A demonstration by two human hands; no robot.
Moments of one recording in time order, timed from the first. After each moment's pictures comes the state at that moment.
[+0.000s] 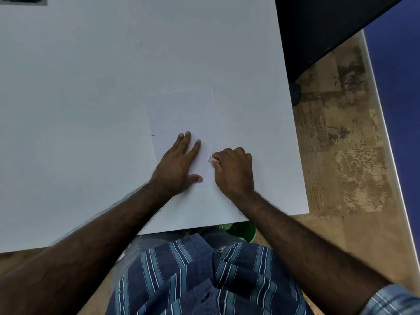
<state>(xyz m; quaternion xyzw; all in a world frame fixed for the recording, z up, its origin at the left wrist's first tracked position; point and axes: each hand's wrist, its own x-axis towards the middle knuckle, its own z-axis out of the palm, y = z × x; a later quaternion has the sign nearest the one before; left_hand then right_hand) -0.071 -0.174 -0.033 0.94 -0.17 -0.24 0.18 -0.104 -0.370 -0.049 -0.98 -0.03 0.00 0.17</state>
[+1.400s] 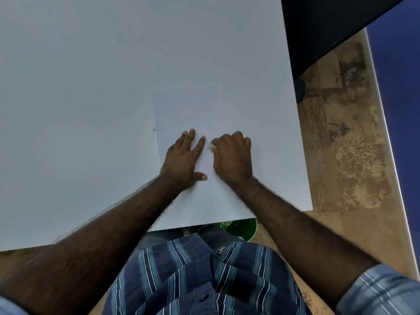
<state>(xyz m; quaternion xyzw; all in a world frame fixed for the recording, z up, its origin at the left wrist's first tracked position) -0.067 -0.181 -0.043 0.94 -0.14 -0.27 0.15 -0.075 -0.358 -0.050 -0.99 -0.07 -0.04 0.11</state>
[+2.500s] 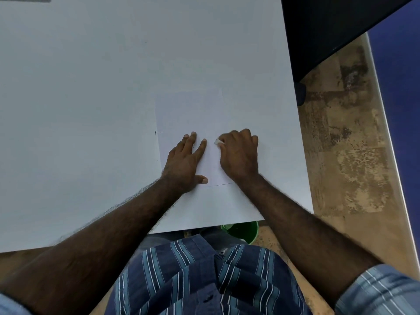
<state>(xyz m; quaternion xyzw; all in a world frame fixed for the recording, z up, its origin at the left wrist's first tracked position) -0.067 -0.182 -0.036 0.94 -0.14 -0.28 0.15 -0.058 -0.371 -0.052 -0.99 -0.04 -0.03 0.12</state>
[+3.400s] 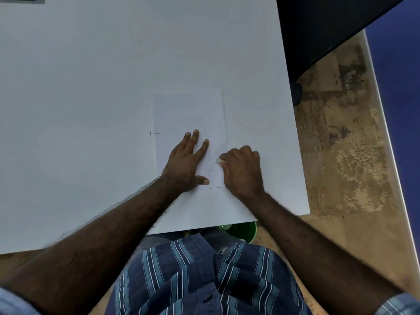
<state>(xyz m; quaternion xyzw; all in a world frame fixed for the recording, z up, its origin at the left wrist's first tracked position) -0.062 -0.195 -0.042 0.93 -0.18 -0.27 0.14 -0.103 -0.397 -0.051 -0.99 -0.09 -0.02 0.12</state>
